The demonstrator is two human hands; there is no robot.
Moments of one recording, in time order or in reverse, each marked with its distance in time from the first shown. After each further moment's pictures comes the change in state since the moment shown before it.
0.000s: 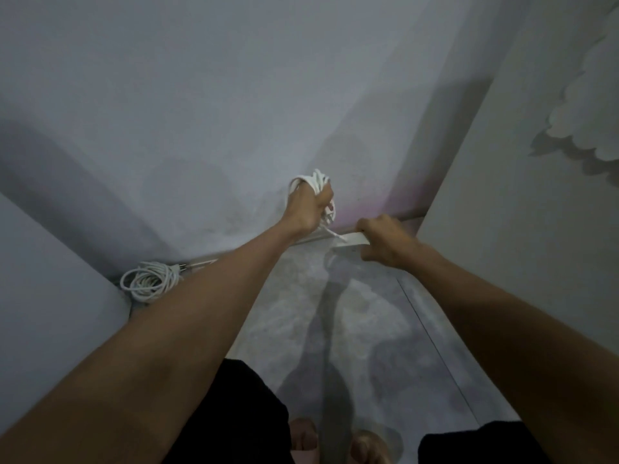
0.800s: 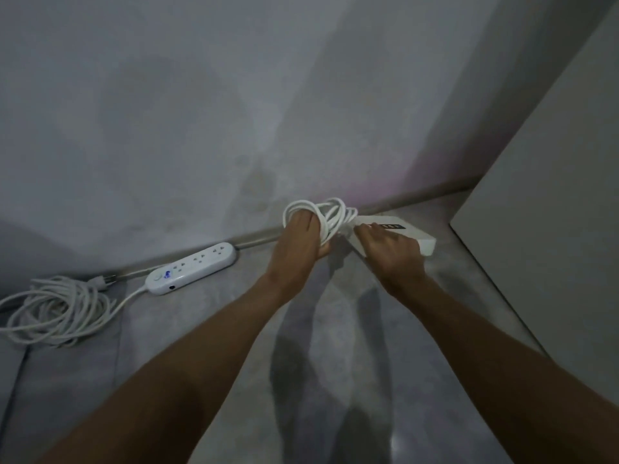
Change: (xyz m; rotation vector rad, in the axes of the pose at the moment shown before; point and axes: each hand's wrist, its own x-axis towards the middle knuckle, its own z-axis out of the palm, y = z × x) left_hand 0.107 -0.238 0.084 0.736 -0.150 0.407; right_hand 0.112 0.067 0.189 -0.415 0.469 -0.032
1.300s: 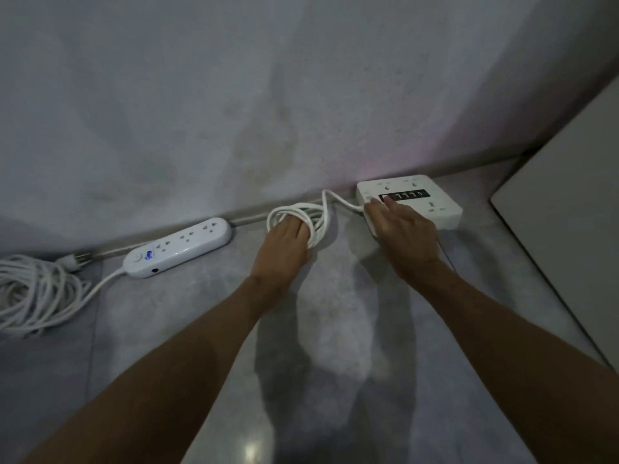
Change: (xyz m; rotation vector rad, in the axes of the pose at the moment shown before) left_hand -0.019 -0.076 0.060 0.321 -0.266 0.008; right_hand 0.007 -0.011 0.092 0.088 0.139 -0.060
